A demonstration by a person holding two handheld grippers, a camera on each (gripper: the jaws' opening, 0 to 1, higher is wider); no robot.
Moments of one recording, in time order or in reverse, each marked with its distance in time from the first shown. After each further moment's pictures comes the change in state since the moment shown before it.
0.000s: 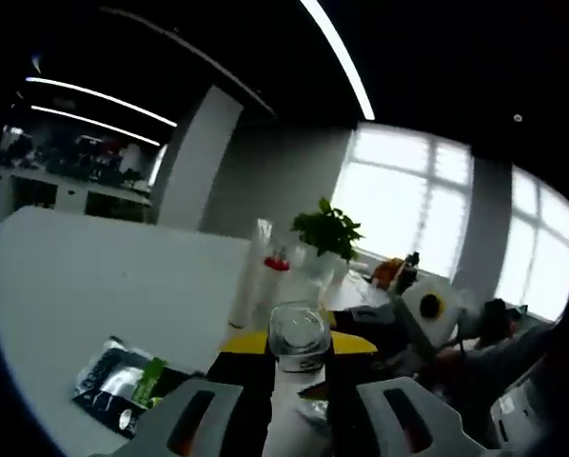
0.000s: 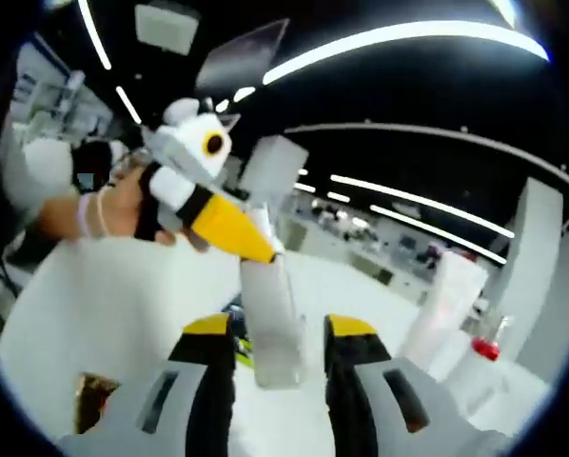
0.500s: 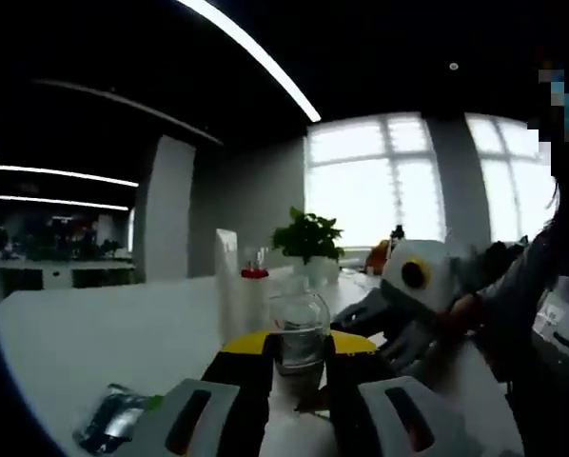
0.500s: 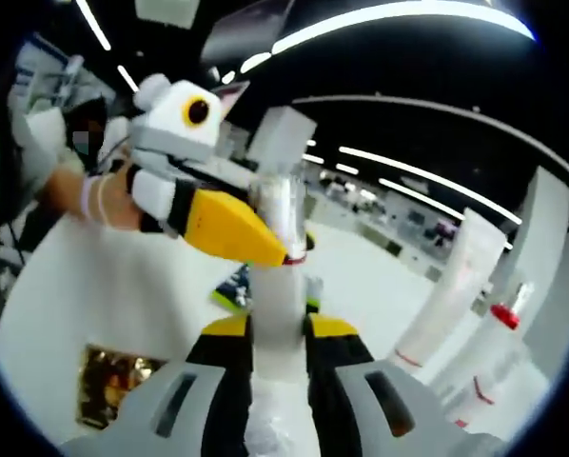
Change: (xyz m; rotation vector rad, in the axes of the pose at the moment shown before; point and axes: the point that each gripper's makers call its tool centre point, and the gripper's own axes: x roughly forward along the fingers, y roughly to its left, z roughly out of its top) left arm 0.011 -0.016 -0.022 0.321 -0.114 -0.079; right arm -0.003 0.023 -0.029 0.064 0.116 0.066
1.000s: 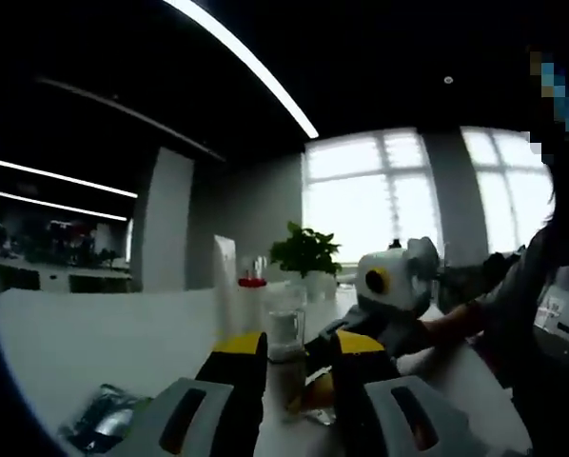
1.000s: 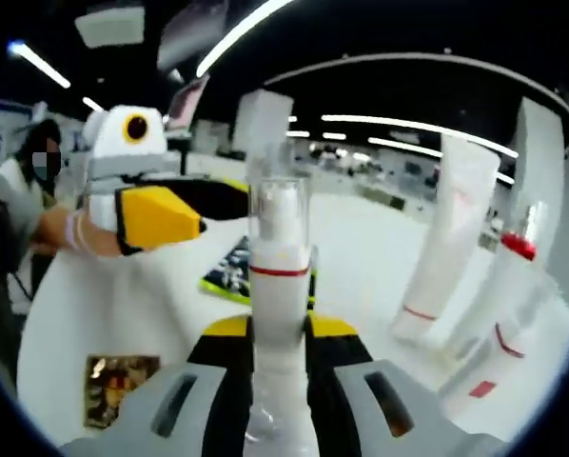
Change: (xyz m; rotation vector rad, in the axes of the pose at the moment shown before) left arm -0.001 0.006 0.002 -0.004 -0.071 0.004; right arm 0.001 -0.017 -0.029 0.272 0.087 0.019
